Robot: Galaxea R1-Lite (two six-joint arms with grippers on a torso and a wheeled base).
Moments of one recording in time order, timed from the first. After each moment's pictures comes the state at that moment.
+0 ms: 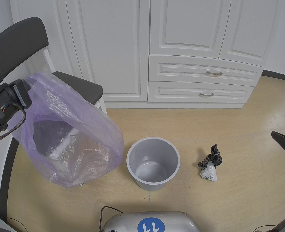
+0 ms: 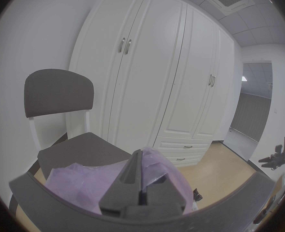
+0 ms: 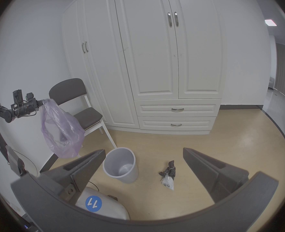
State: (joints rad) left arm -0.27 1.21 -0.68 -0.64 0.06 -0.18; right arm 0.03 0.87 -0.56 -0.15 0.24 0.00
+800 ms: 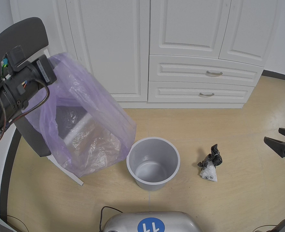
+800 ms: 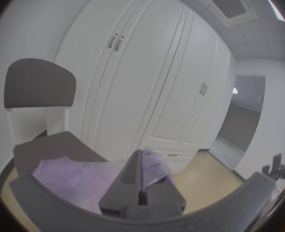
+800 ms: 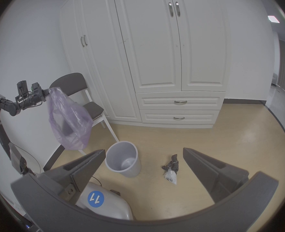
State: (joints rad) left arm -0.39 1.37 -0.85 -0.70 0.06 -0.26; right arm 0.07 0.93 -0.54 -0.15 0.23 0.00
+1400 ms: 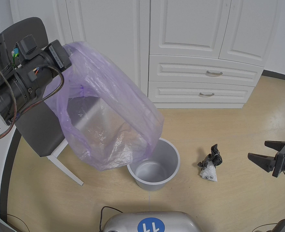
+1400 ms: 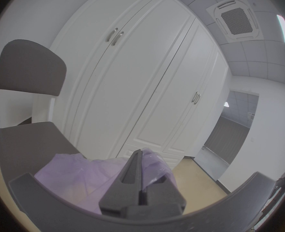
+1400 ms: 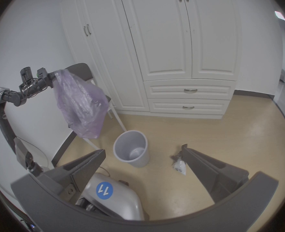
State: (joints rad) left arm -0.47 1.45 -0.94 -0.73 0.04 -0.38; right arm 0.32 0.99 -0.50 -0.15 0.09 0.07
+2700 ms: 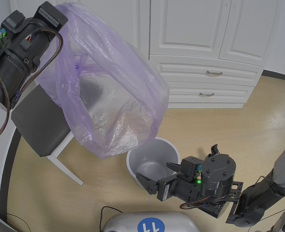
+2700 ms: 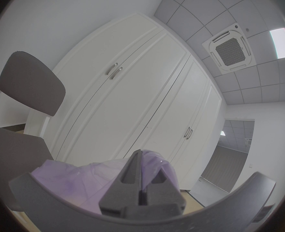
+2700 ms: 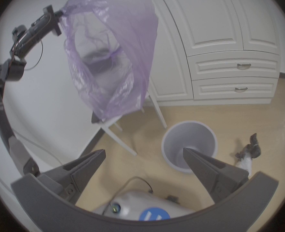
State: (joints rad) left arm -0.58 1.46 -1.00 -1.01 0.24 -0.38; right arm 0.95 1.93 -0.52 -1.17 -0.26 0.37
